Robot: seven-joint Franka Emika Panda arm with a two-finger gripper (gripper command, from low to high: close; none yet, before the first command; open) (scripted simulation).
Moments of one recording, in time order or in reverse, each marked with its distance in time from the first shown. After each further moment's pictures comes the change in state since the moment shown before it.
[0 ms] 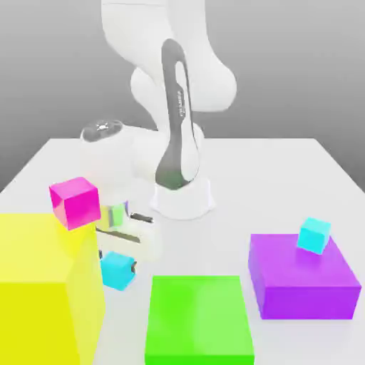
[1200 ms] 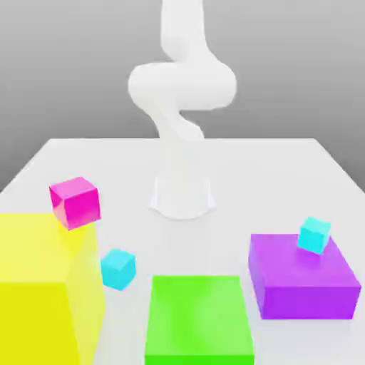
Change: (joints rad) arm 0.322 -0.938 -0.014 0.572 -0.199 -0.789 0.160
